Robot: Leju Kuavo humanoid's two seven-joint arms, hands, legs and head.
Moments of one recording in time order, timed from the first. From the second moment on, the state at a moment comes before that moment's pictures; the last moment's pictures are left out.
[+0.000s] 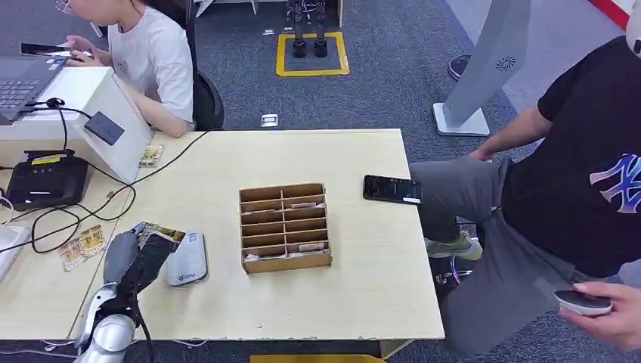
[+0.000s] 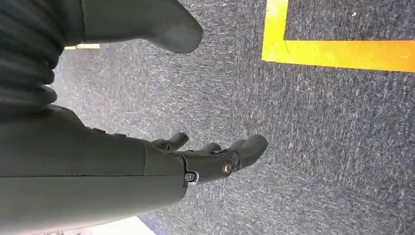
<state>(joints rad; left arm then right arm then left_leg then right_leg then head) -0.02 0.13 -0.03 -1.46 -0.55 0.25 -0.18 -0.04 0.08 -1.15 -0.23 1.41 -0.19 -0.02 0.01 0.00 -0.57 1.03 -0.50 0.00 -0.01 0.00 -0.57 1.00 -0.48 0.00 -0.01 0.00</state>
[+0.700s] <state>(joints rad) -0.02 0.13 -0.03 -1.46 -0.55 0.25 -0.18 -0.04 0.08 -1.15 -0.23 1.41 -0.19 -0.02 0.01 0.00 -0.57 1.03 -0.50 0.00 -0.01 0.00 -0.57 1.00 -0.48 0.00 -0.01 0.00</state>
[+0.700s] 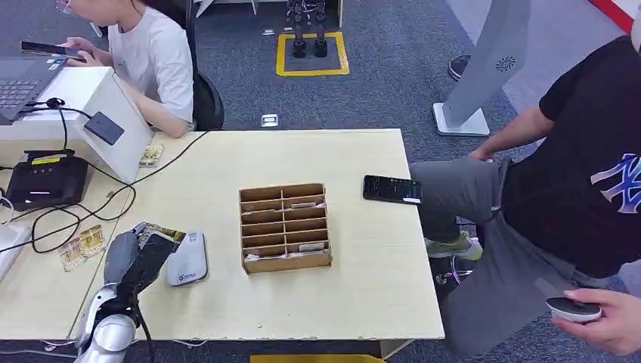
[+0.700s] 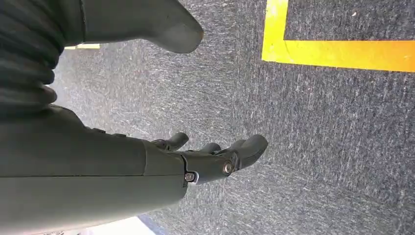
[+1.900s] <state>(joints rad) -0.06 0.10 -0.04 -1.32 -0.68 0.30 -0.14 -0.05 0.08 -1.15 -0.23 1.42 -0.19 -0.03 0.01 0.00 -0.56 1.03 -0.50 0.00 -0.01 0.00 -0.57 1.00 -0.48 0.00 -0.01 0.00</state>
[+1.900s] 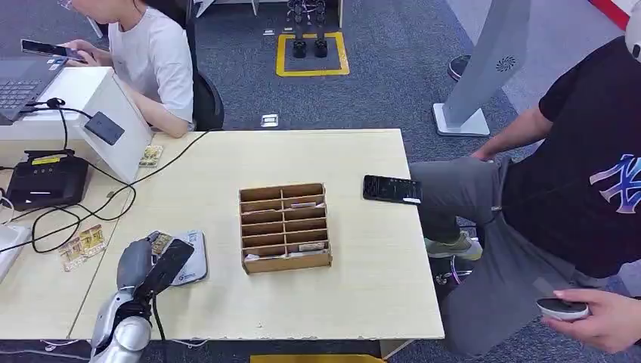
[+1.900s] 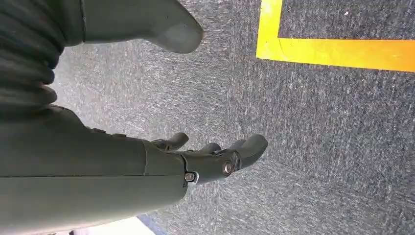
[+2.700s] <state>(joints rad) -0.05 0.09 -0.05 -1.28 -0.75 0.34 -0.12 -0.04 0.08 -1.15 -0.23 1.44 -0.20 -0.03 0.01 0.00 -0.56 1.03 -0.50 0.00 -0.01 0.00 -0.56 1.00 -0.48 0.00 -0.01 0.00</state>
